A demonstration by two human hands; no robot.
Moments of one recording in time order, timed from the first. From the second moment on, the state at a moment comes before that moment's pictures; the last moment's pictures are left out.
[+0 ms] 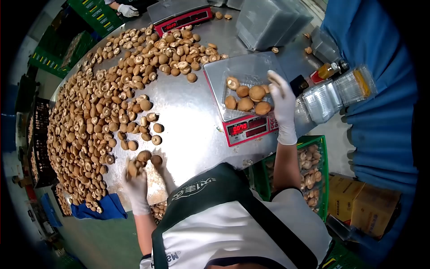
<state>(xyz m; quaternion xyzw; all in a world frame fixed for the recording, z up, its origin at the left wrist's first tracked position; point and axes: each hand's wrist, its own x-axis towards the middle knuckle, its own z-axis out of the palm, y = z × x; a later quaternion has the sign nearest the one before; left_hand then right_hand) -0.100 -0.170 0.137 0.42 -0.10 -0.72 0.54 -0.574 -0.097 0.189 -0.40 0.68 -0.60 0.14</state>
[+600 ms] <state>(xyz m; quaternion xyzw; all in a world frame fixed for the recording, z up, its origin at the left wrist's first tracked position) 0.049 0.097 -0.062 0.31 0.36 -0.47 0.74 -0.392 -0.136 0.163 -0.61 0.54 -0.46 0.36</state>
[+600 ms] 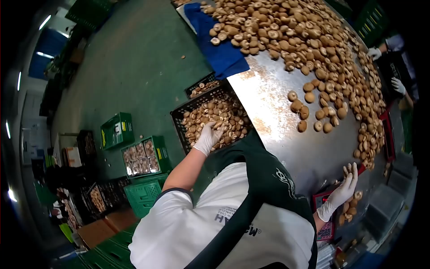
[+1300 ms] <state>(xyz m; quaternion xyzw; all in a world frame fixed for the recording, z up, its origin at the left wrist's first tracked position) 0.072 -0.109 0.059 0.75 -0.41 -0.09 0.51 -0.316 -0.133 0.099 -0.72 0.43 -0.19 0.51</state>
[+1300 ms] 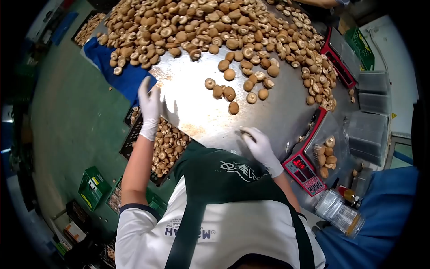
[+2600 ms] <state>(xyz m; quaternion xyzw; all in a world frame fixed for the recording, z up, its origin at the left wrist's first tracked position) -0.054 -0.218 0.082 0.15 0.00 -0.76 0.63 -0.251 -0.352 0.048 -0.69 0.58 -0.20 0.39</state>
